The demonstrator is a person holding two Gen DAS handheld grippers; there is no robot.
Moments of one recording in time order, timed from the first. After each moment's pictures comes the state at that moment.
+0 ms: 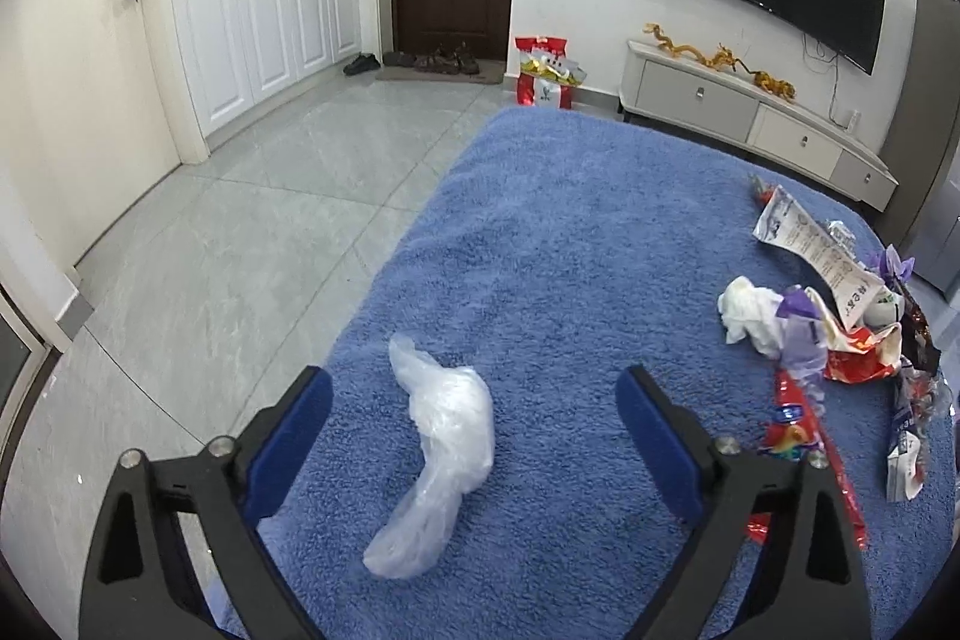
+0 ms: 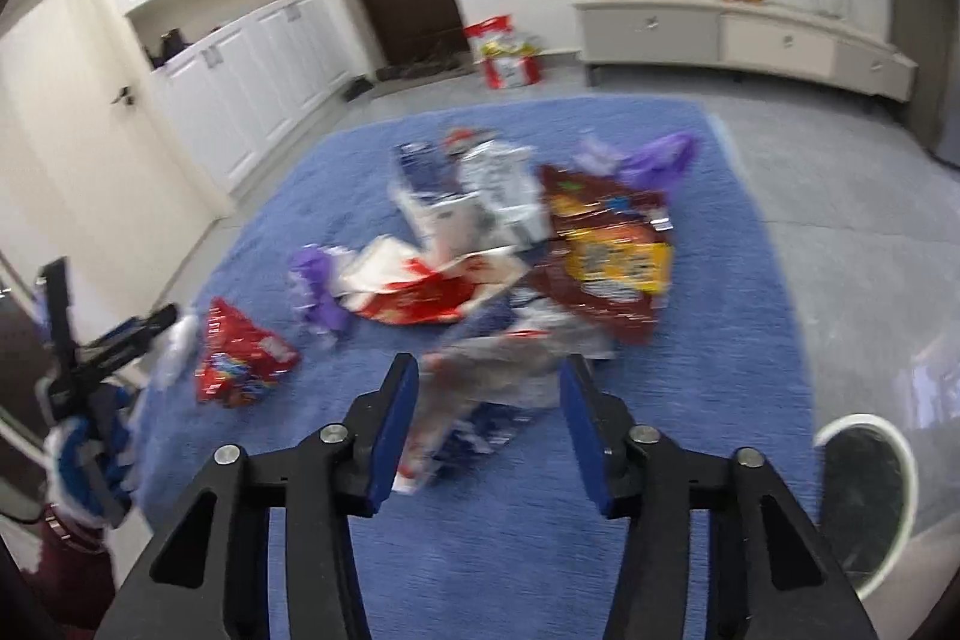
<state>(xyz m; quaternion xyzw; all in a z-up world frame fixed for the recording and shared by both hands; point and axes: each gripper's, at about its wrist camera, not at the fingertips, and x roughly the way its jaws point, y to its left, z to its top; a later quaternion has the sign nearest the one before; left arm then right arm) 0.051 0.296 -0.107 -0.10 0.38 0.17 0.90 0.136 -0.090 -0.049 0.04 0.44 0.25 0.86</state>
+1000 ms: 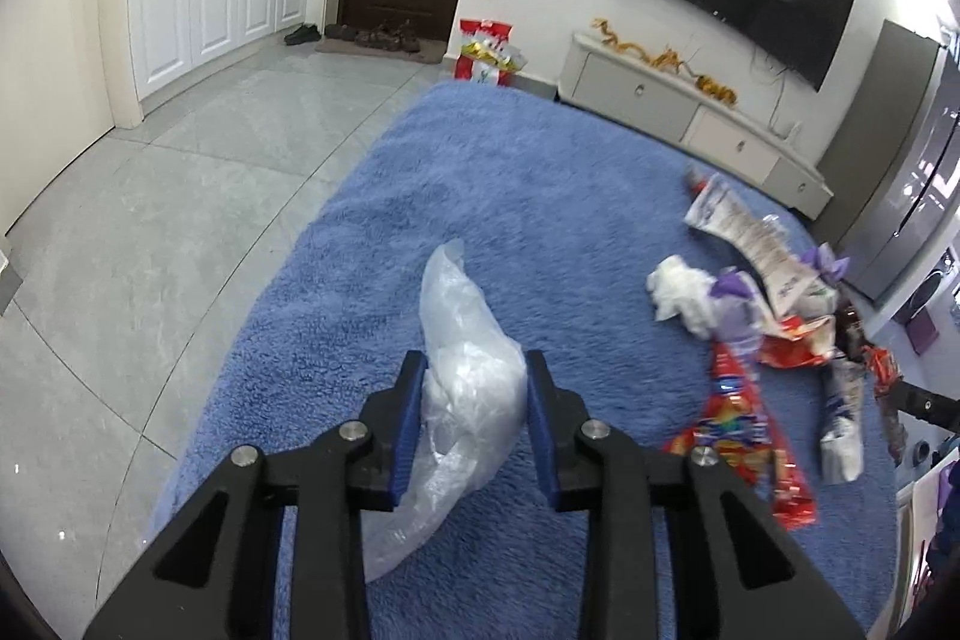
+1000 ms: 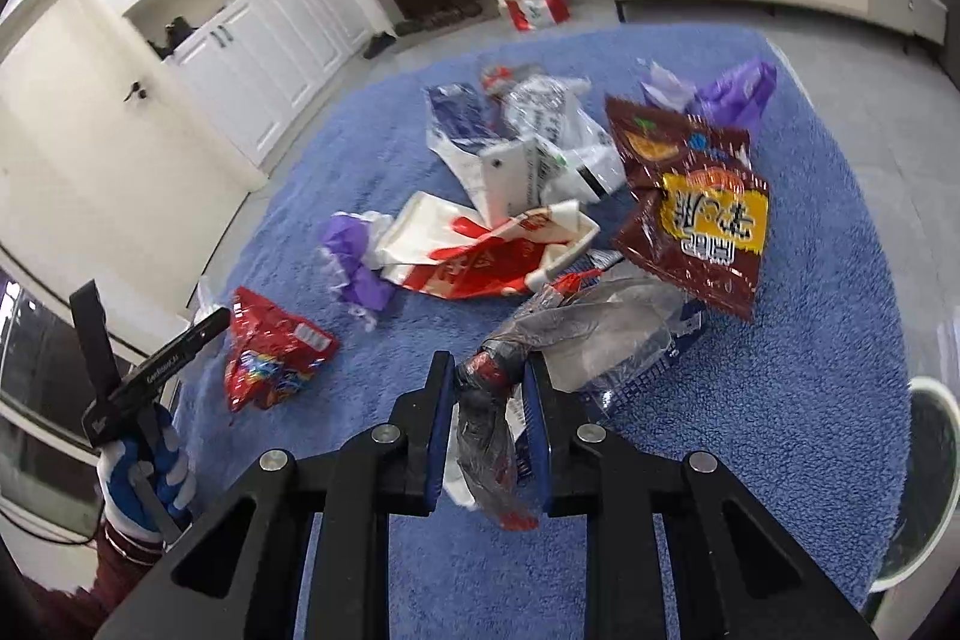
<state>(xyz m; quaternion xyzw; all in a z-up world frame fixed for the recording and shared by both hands) 0.039 0.290 -0.109 -0.16 0.38 0.08 0.91 0.147 -0.071 -0.060 0.07 0.48 0.28 0.83</state>
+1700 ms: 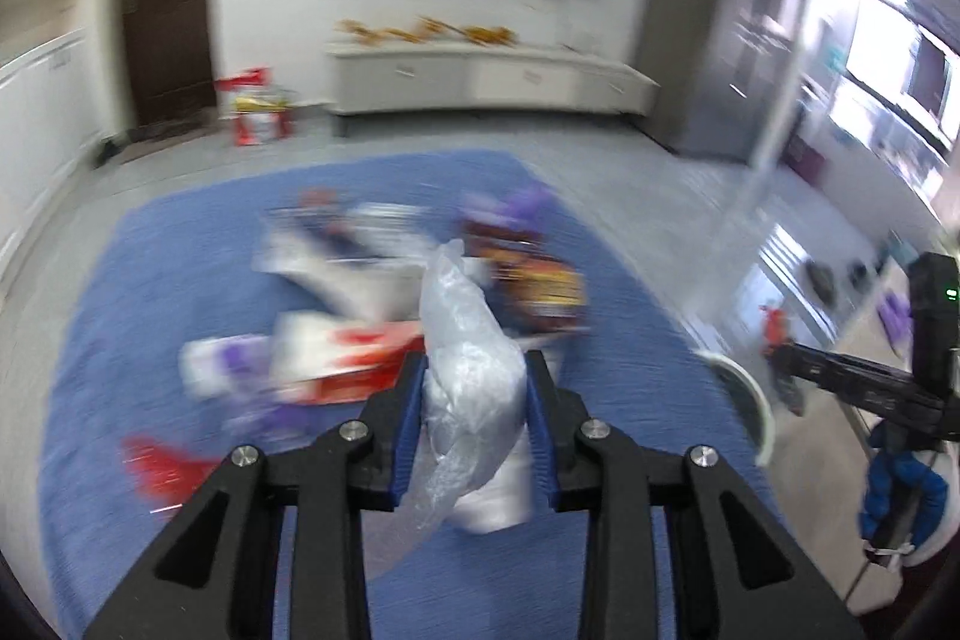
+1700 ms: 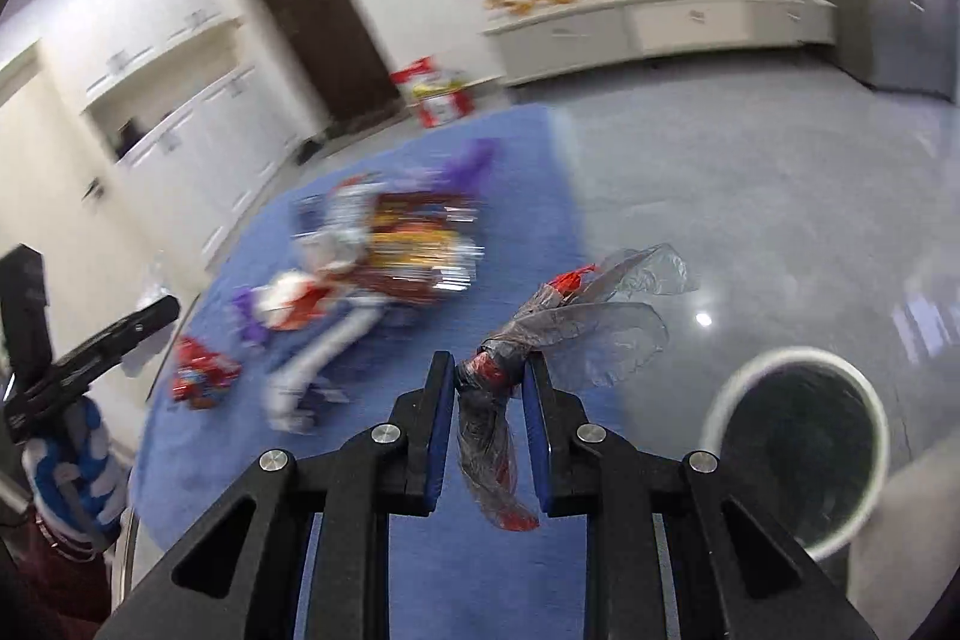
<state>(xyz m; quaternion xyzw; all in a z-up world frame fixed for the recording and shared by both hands) 0.092 0.013 -0.036 0.00 0.38 -0.15 0.91 0.102 -0.275 -0.066 0.14 0.41 0.13 0.89</state>
